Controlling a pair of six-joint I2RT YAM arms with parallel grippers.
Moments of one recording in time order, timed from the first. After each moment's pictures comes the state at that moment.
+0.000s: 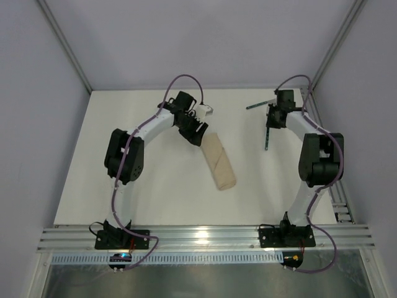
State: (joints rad) left arm -0.49 2.12 1.76 -0.74 0.40 0.30; right arm -0.08 1.96 1.43 -0.42 0.00 0.17
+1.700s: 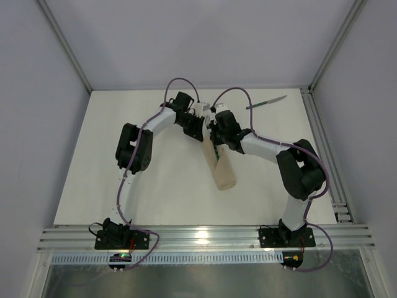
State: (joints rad) left arm -0.43 2.37 1.93 -0.66 0.60 0.10; right arm 0.57 1.82 1.16 -0.01 0.09 0.24
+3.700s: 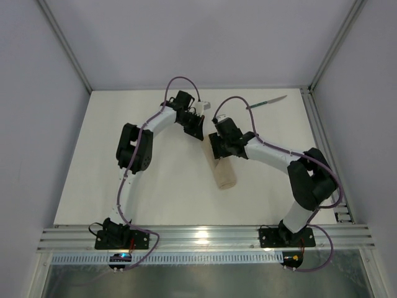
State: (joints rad) left arm -0.43 2.39 1.97 -0.67 0.62 0.11; right arm 0.62 1.71 1.09 -0.32 0.13 0.25
